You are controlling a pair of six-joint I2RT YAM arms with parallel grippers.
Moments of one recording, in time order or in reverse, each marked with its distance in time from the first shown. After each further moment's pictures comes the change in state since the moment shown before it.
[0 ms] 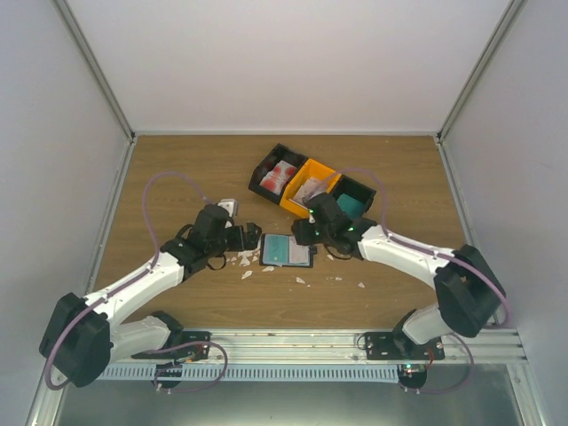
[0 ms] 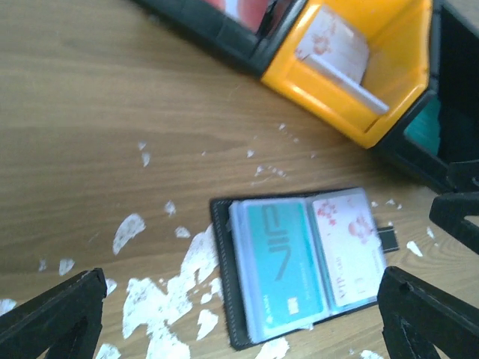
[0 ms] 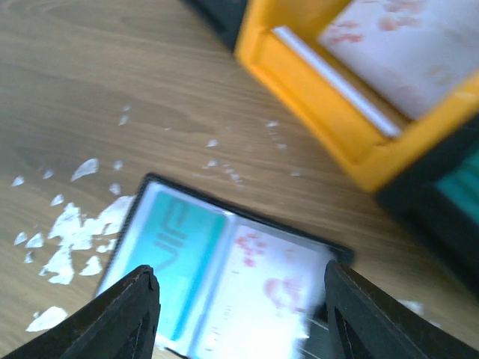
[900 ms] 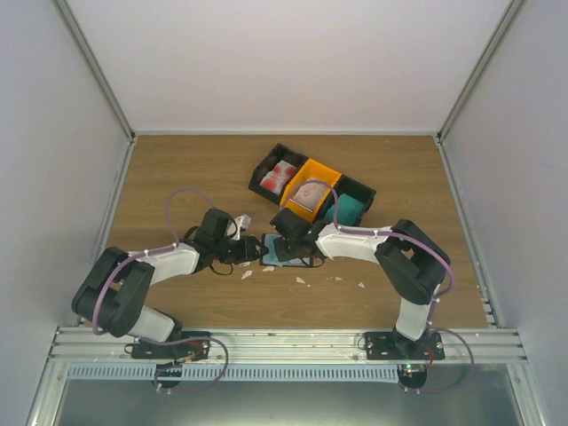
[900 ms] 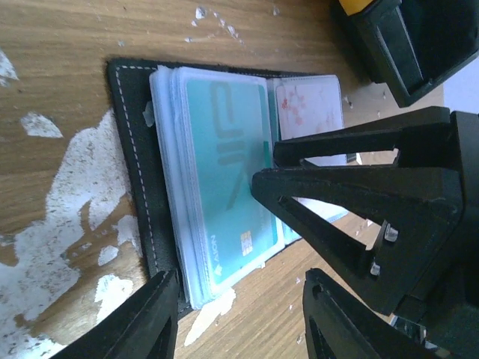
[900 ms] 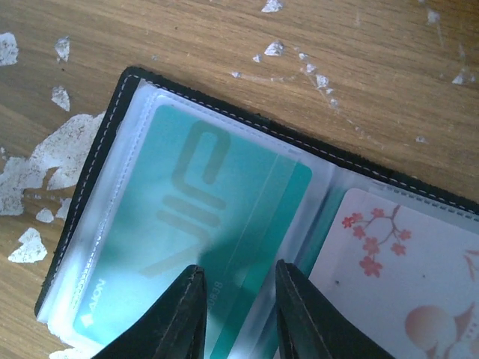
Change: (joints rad) left arm 0.139 0.307 -0.130 0.287 0.571 -0.090; right arm 0.168 0.390 0.192 -0.074 0.029 0.061
